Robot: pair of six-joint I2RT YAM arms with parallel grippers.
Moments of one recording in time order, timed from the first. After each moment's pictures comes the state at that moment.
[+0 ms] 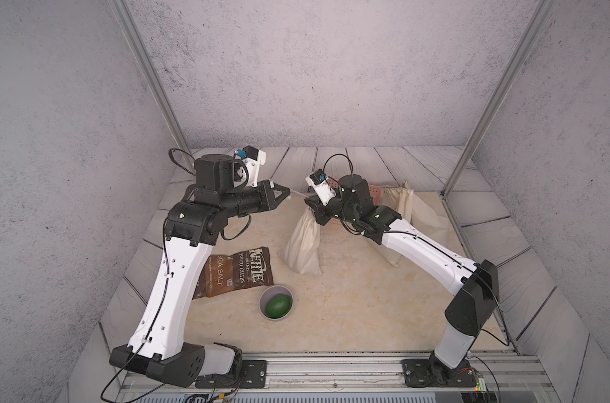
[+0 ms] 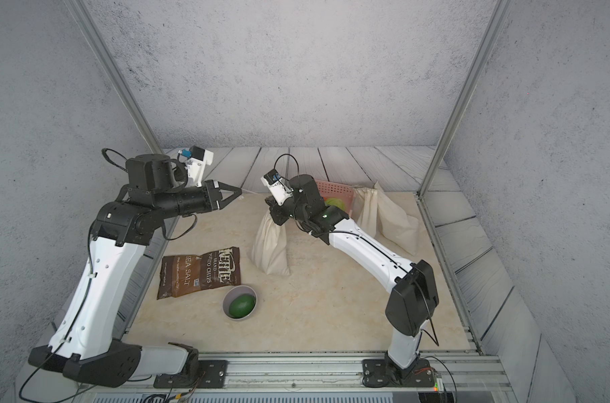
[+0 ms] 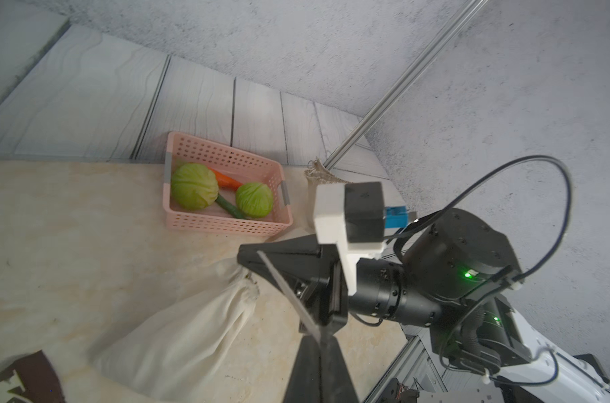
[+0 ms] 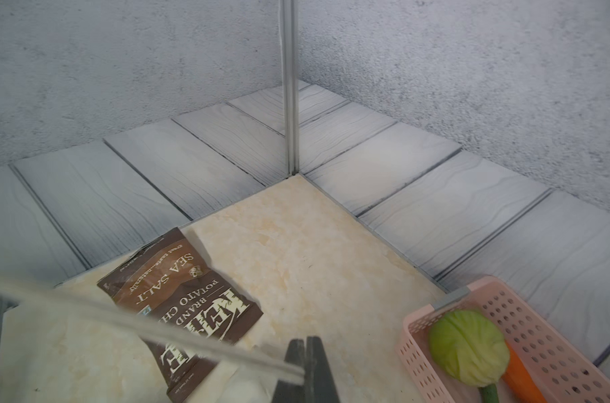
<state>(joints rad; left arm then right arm) -0.28 1.35 1.85 -0.92 0.54 -0.44 0.70 1.76 1.67 -0.27 -0.17 -0.07</state>
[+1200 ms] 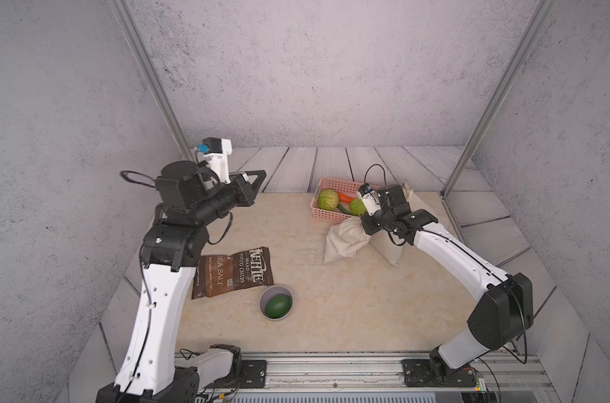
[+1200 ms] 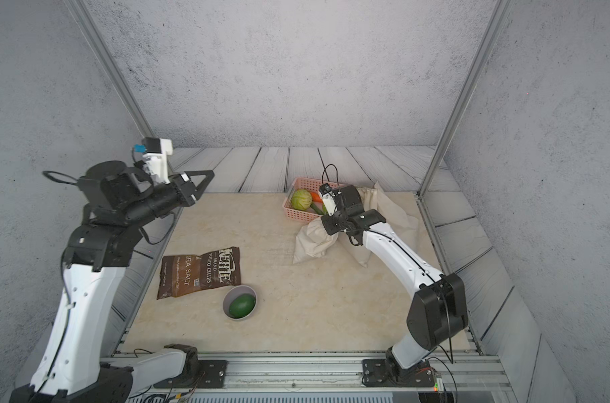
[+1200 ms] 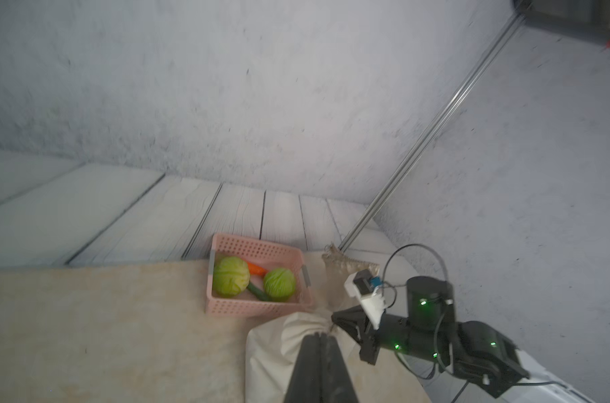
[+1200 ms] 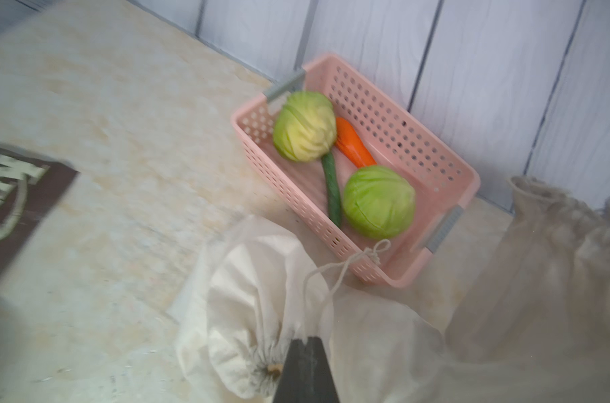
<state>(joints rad) -0.18 1.21 1.61 -0.60 0.49 -0.44 0.46 1.57 1.43 -0.55 -0.04 -0.14</state>
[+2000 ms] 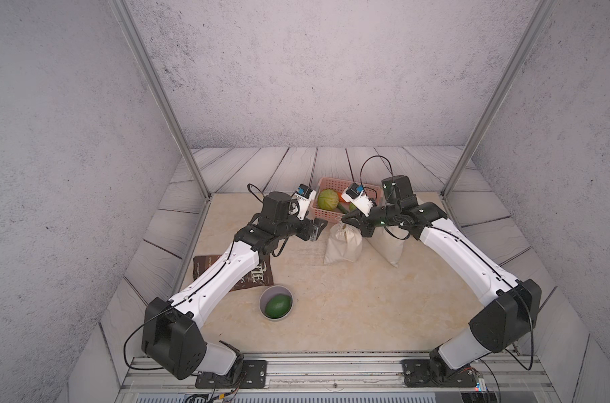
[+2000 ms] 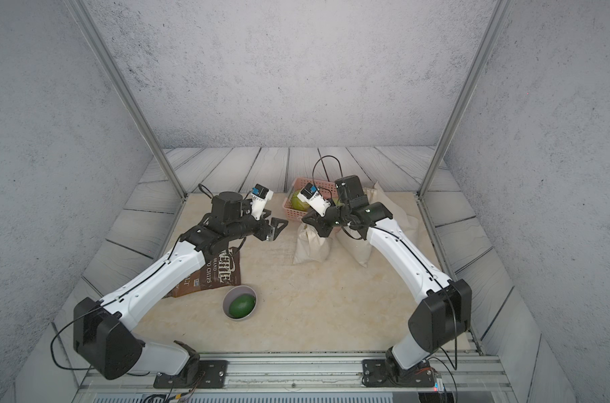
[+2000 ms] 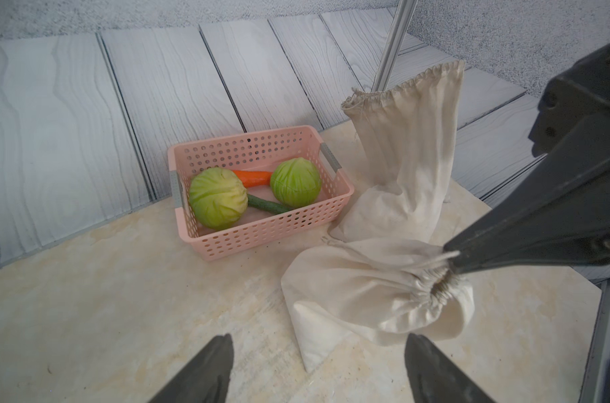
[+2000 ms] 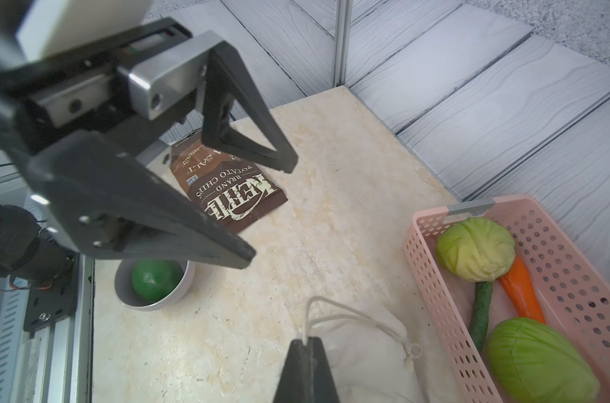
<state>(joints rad) -0.53 1.43 1.25 -0.26 0.27 -0.01 0.47 1.56 1.55 -0.67 -0.61 -0.42</state>
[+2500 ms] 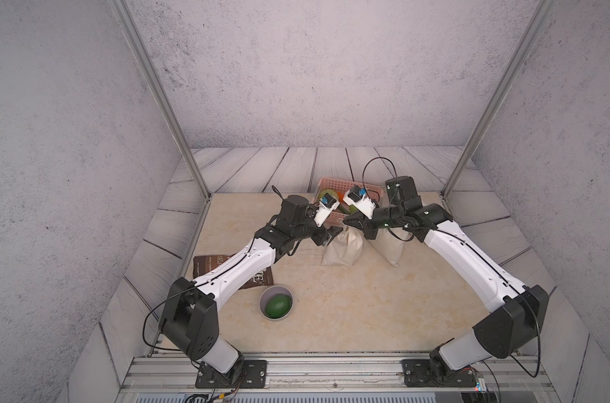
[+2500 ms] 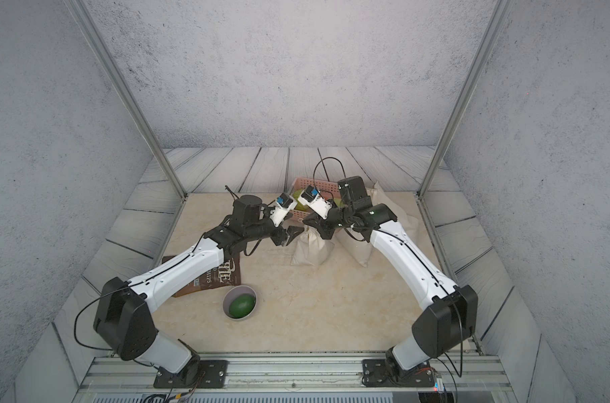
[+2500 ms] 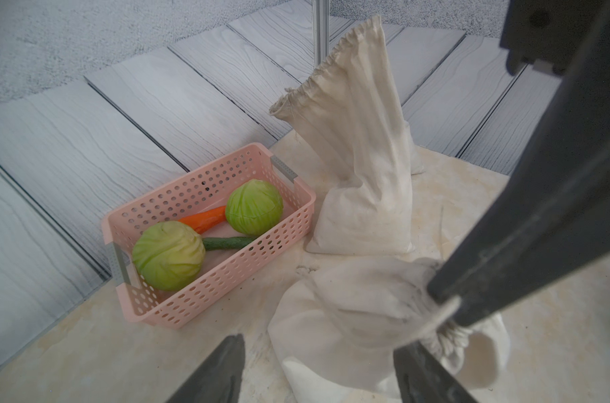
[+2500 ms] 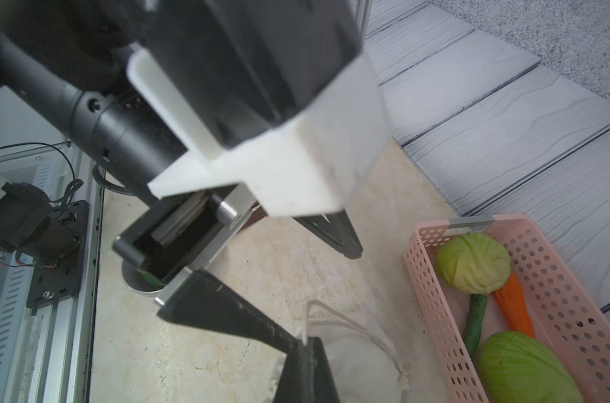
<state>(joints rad) -0.61 1.55 1.26 -0.14 0.34 0.21 0.47 1.53 1.53 -0.68 -0.63 -0.48</state>
